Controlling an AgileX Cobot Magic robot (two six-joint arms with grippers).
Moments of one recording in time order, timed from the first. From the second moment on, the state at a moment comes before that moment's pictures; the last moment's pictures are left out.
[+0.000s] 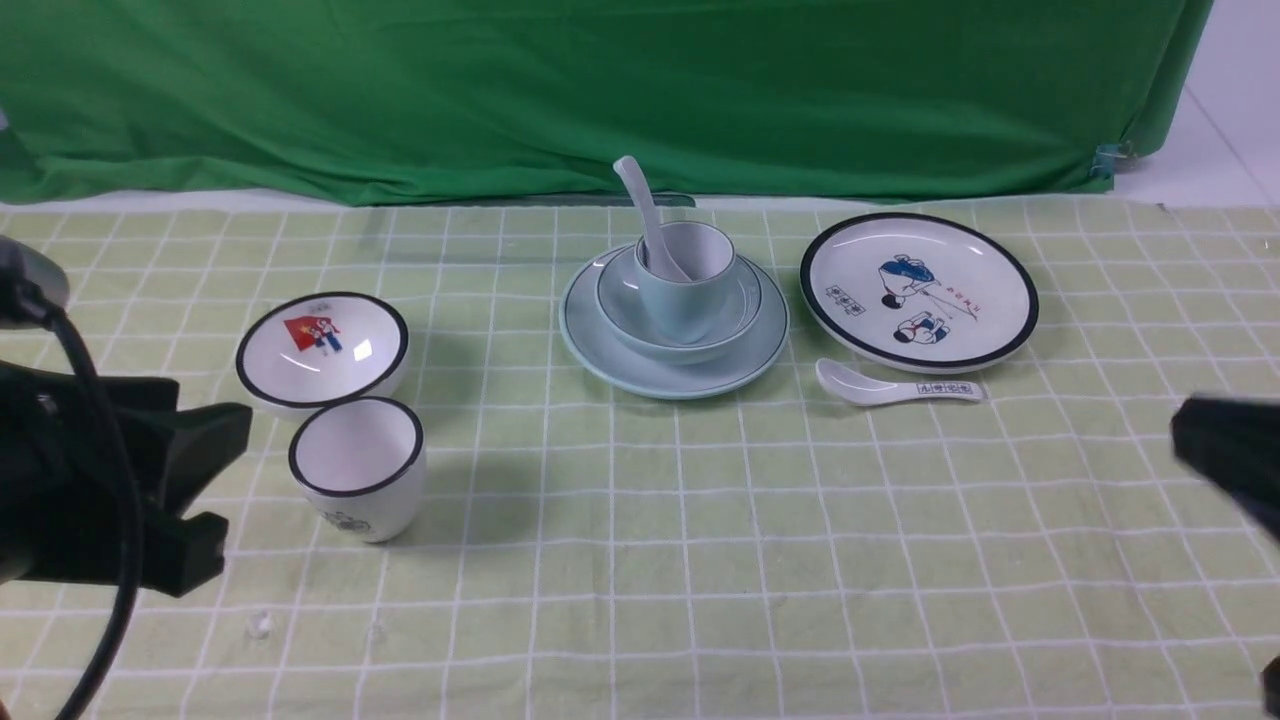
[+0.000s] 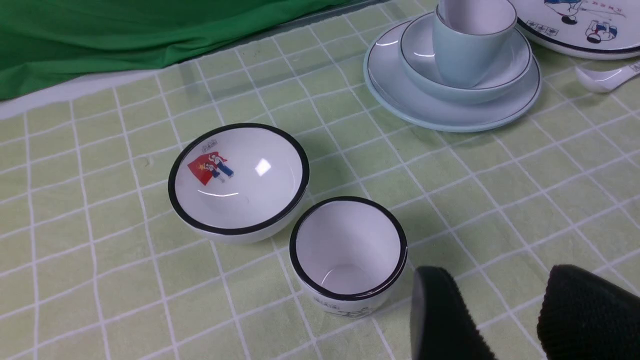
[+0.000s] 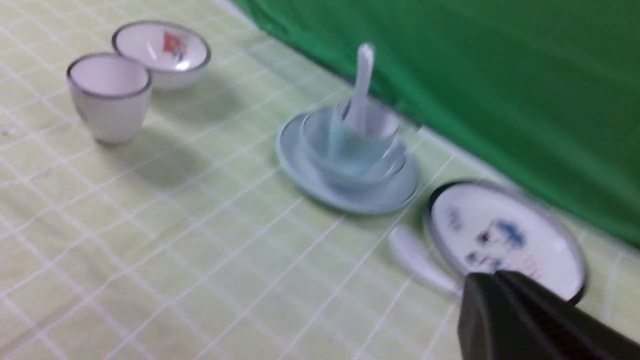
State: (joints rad) right arm 0.57 0.62 -0.55 0.04 0.28 -0.26; left arm -0.32 0.73 -0.65 0.05 0.48 0.02
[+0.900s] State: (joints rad) right arm 0.39 0.21 0.01 0.05 -0.08 -0.19; left arm -0.32 0.73 -0.65 0.05 0.47 0.02
